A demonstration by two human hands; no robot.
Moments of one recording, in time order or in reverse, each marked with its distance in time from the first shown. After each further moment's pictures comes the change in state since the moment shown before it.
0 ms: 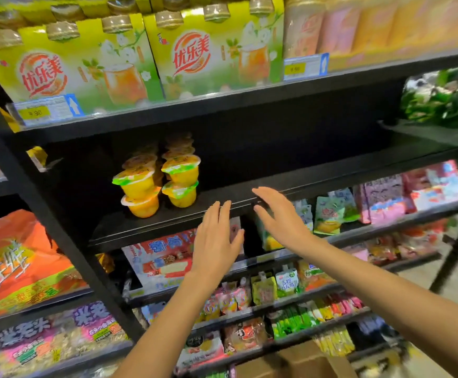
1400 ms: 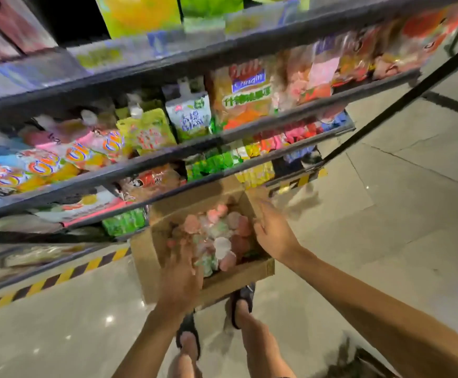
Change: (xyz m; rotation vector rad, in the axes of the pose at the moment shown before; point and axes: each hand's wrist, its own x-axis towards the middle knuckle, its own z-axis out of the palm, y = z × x) left_hand -0.323 0.013 0.359 -0.123 -0.911 -0.465; right_hand -0.334 0.348 0.152 -0.098 -0.493 0.635
